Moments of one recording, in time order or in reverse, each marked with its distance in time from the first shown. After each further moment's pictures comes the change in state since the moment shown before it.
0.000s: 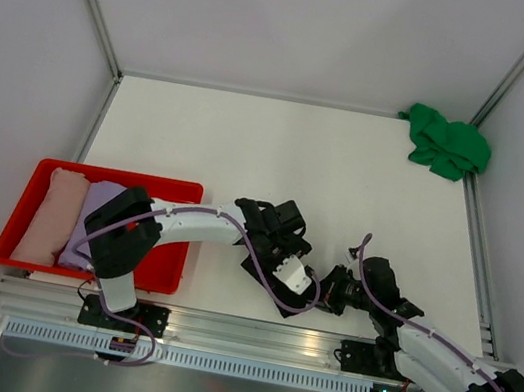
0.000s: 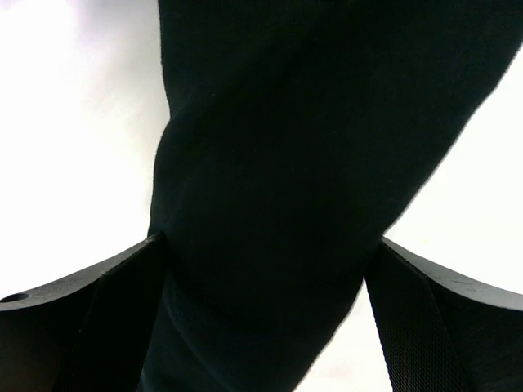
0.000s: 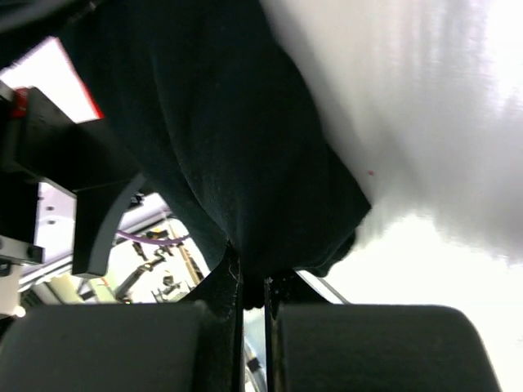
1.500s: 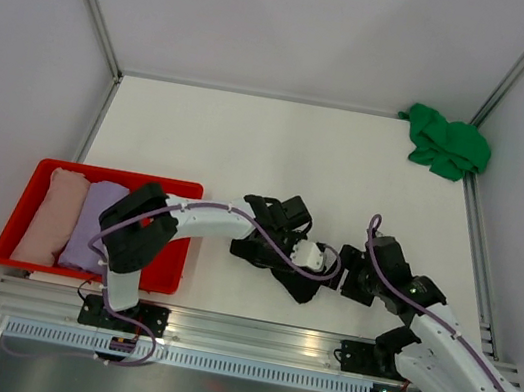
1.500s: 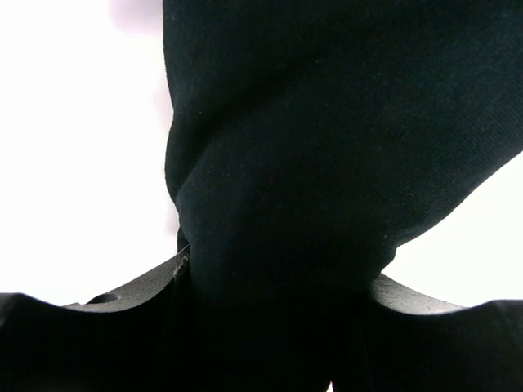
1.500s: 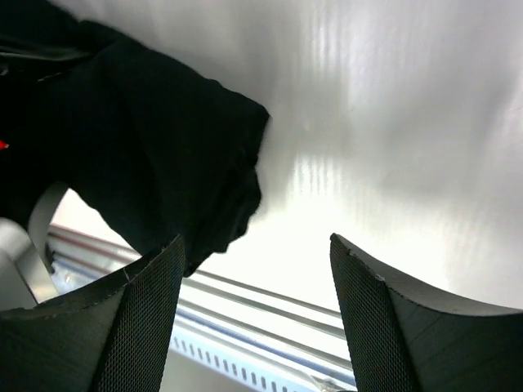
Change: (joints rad) left arm 0.014 0.098 0.060 0.047 -0.054 -0.357; right arm 0.000 -0.065 0.393 -0.754 0.412 -0.399
